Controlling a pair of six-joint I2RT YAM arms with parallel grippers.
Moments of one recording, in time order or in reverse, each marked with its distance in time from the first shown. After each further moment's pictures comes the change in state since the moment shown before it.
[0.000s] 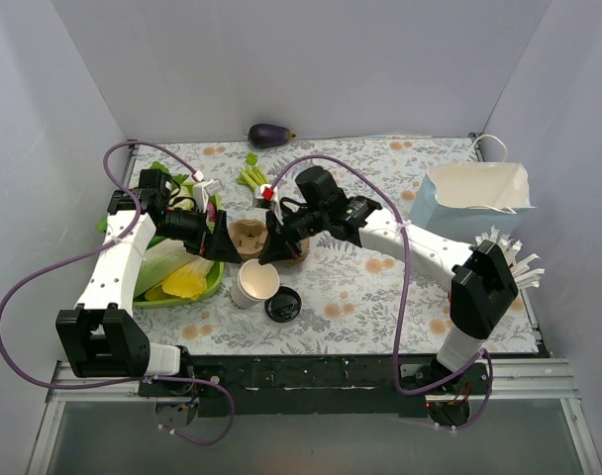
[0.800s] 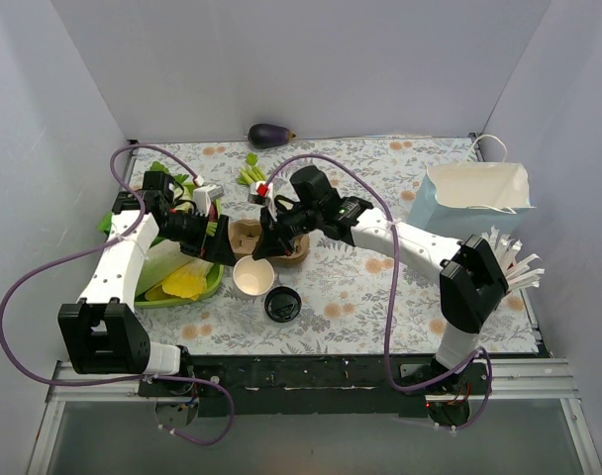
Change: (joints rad) left arm -0.001 0.018 -0.024 0.037 -0.156 -0.014; right arm 0.001 0.061 0.022 0.087 0.037 0.068
